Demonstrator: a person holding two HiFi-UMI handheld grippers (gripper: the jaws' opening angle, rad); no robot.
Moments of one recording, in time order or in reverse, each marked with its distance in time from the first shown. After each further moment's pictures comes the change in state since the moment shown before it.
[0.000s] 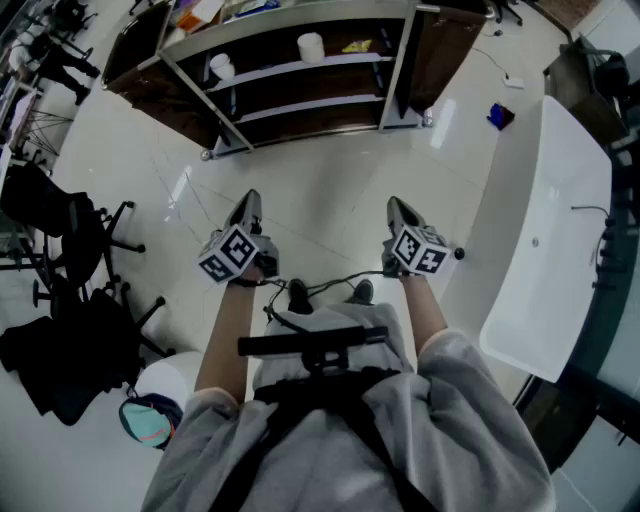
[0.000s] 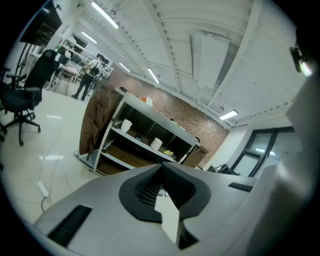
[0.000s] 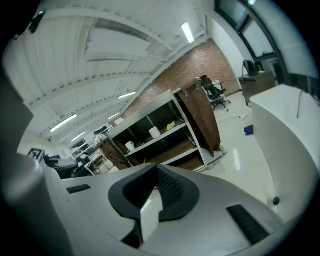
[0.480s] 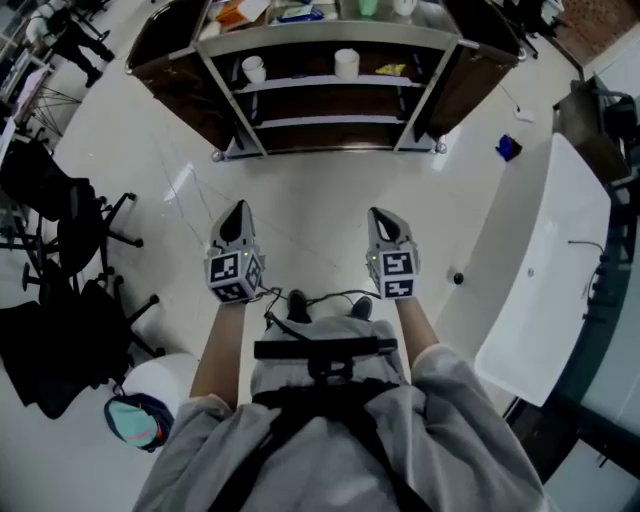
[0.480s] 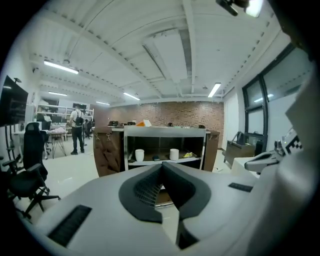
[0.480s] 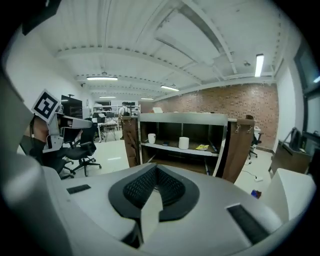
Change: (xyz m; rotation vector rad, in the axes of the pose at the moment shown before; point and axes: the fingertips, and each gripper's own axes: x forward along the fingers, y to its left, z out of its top) left arm -0.035 0.053 0.070 0.540 -0.106 0.124; right arm 0.034 0.148 0.002 -0.622 0.001 0.048
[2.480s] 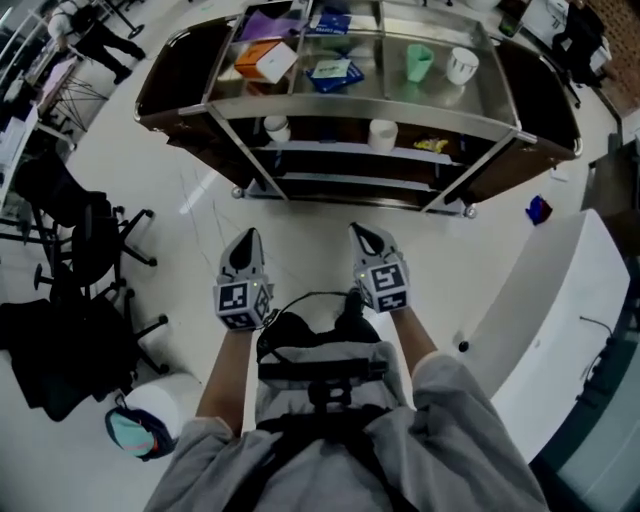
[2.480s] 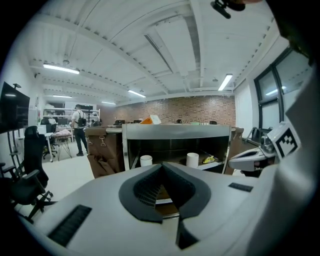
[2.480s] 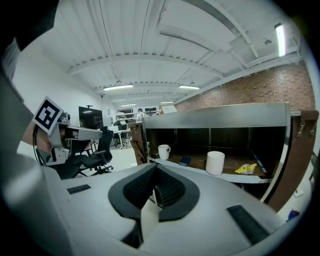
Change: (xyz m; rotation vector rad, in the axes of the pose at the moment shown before) left arm 0.191 0.051 0.050 0.008 0.035 0.089; right arm 0.244 -0.022 0.105 -0.034 -0.046 0.327
